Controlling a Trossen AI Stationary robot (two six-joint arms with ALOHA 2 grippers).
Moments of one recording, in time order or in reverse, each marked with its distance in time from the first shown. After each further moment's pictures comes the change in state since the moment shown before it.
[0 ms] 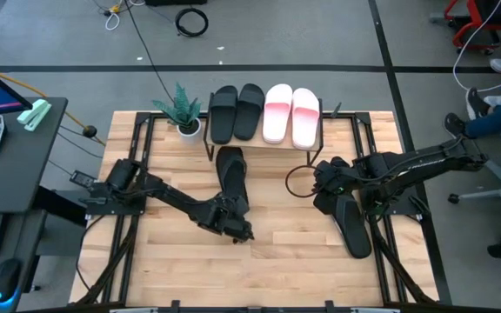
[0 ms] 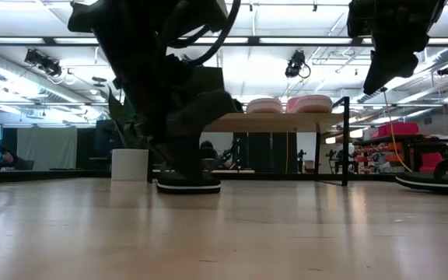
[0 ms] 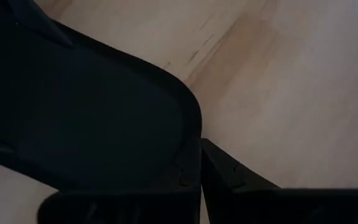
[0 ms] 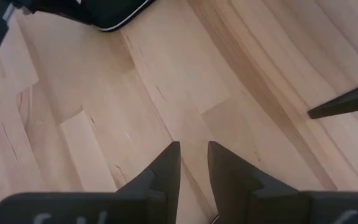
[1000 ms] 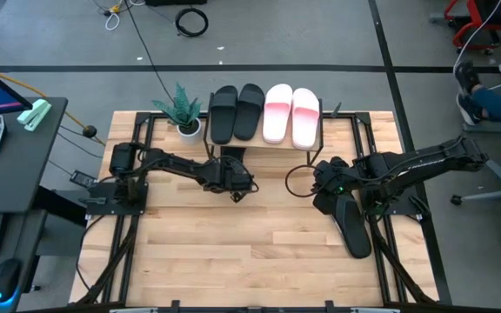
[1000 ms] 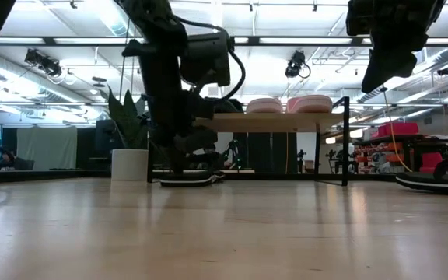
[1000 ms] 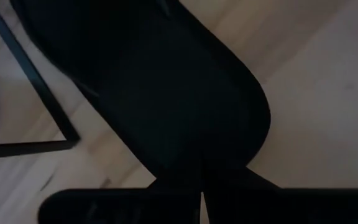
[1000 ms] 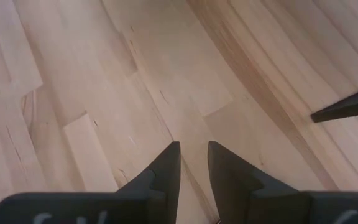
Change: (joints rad) left arm 0.319 -0.047 0.006 -0.201 -0.013 0.204; right arm 0.000 0.000 0.000 0.015 0.000 0.000
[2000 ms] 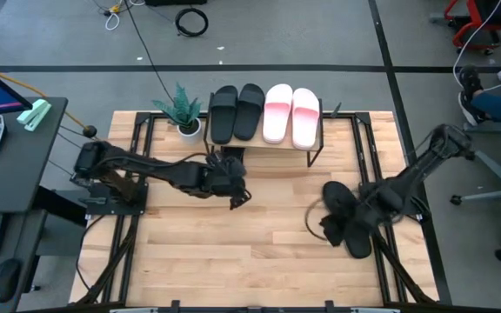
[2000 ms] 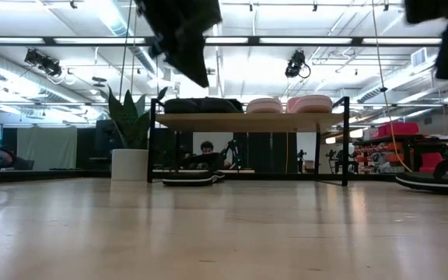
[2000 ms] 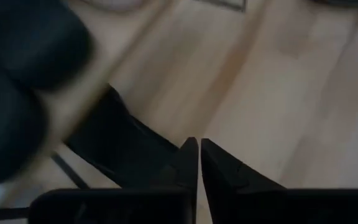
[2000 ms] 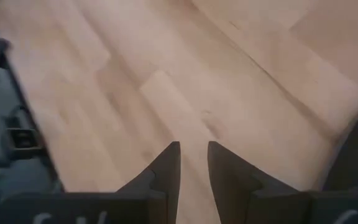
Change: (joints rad) left arm -0.148 -0.286 0.106 0.000 -0.108 0.216; right arm 0.520 0.035 -0.066 0.075 0.179 0.726
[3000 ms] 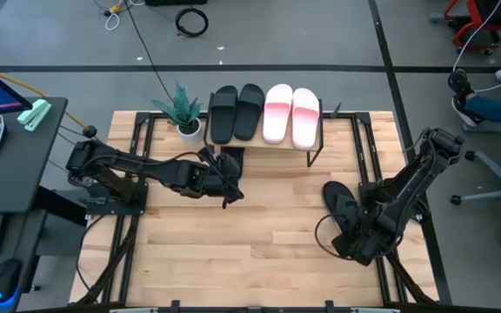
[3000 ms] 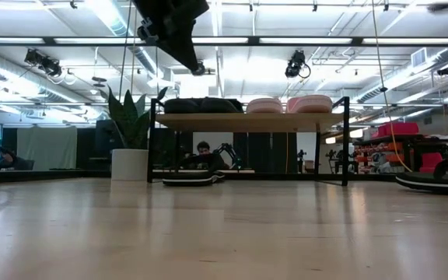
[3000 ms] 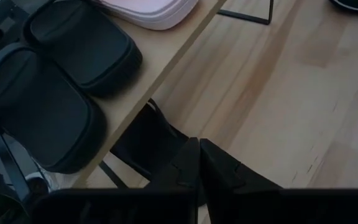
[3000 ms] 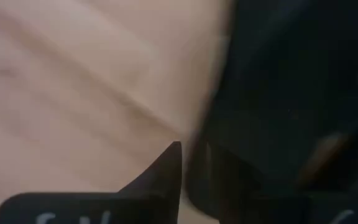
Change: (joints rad) left arm -0.020 -0.071 0.000 -0.071 -0.124 0.018; right arm 0.210 0.204 0.000 -0.255 -0.269 0.540
